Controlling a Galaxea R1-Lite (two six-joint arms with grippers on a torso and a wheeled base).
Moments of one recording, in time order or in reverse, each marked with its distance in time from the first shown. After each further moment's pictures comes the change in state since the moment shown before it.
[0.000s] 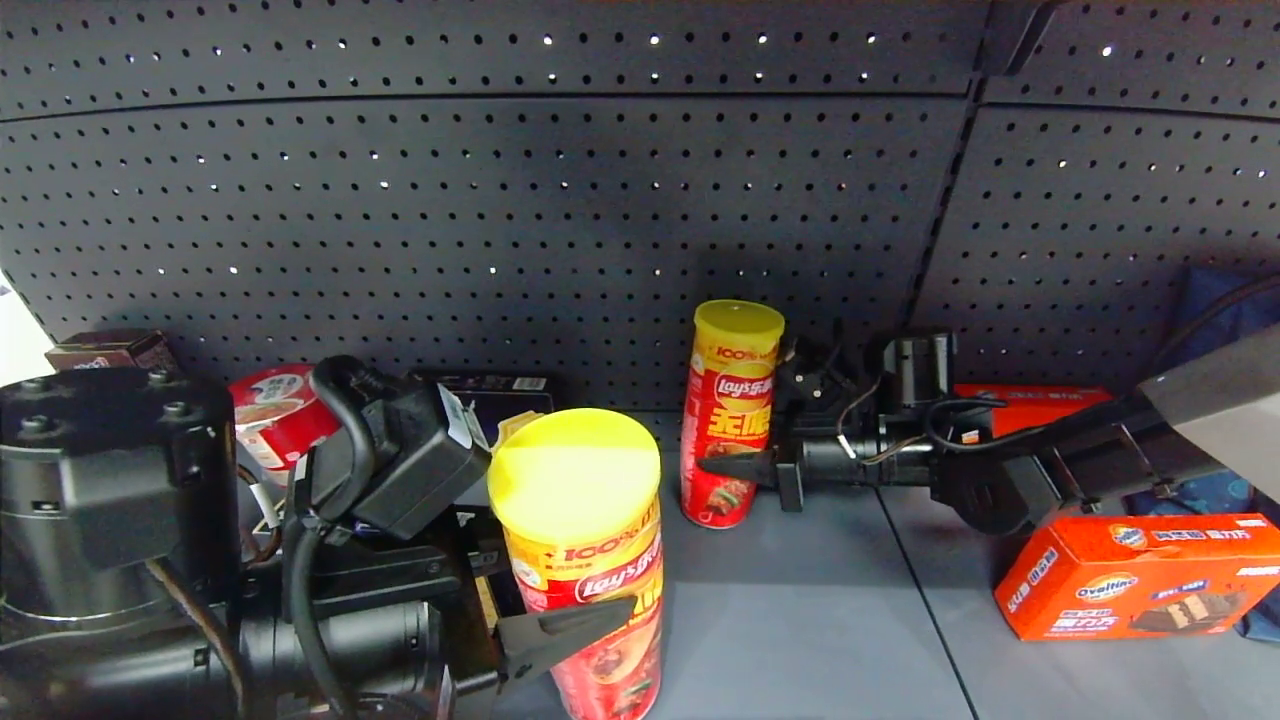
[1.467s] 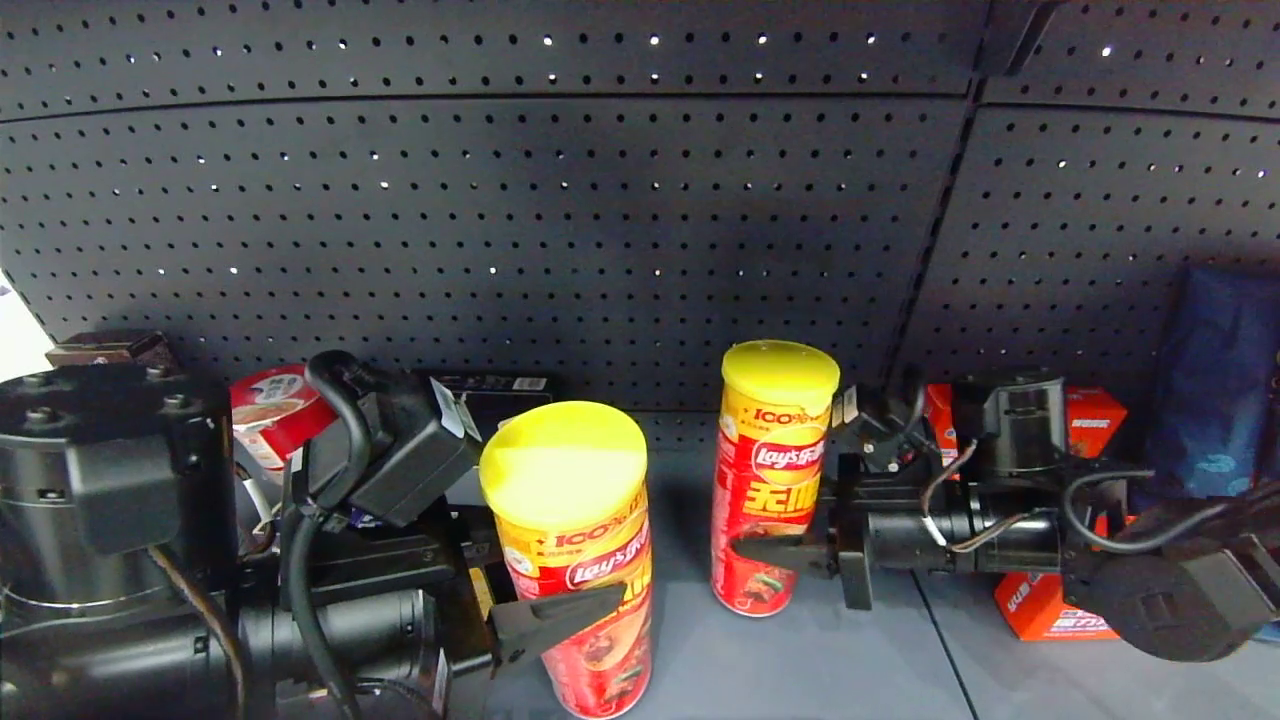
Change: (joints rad) left arm 0.026 0.001 0.000 0.000 0.001 0.001; right arm 0.078 -0.291 0.405 -0.077 -0.076 -0.012
